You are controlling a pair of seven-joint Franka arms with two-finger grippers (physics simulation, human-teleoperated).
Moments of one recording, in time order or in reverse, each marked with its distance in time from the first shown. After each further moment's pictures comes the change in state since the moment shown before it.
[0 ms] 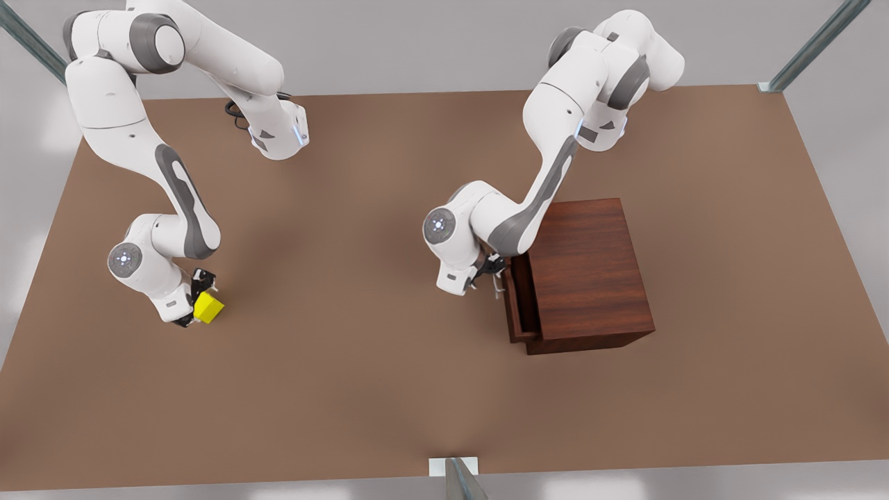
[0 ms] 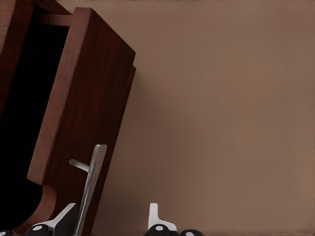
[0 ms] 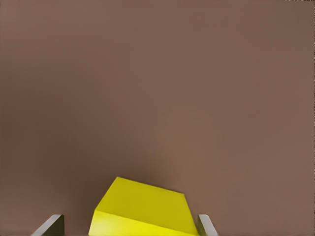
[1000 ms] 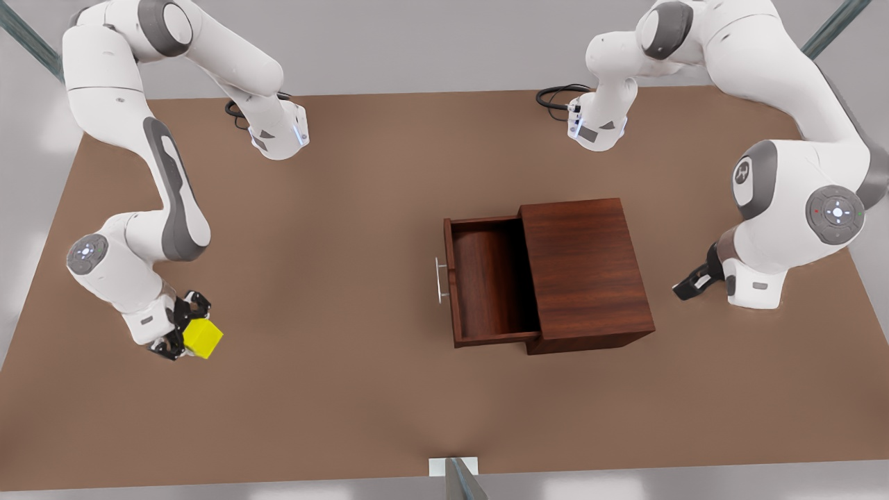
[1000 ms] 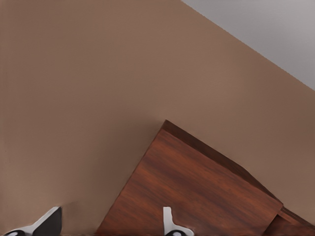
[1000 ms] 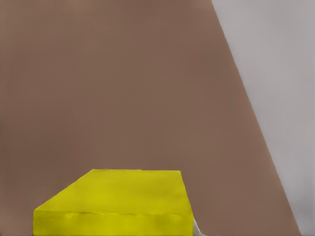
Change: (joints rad) left arm 0.721 -0.433 -0.086 -0.063 -0.214 -0.265 0.455; right arm 0.001 -0.049 0.260 0.378 0.107 -0.218 0.041
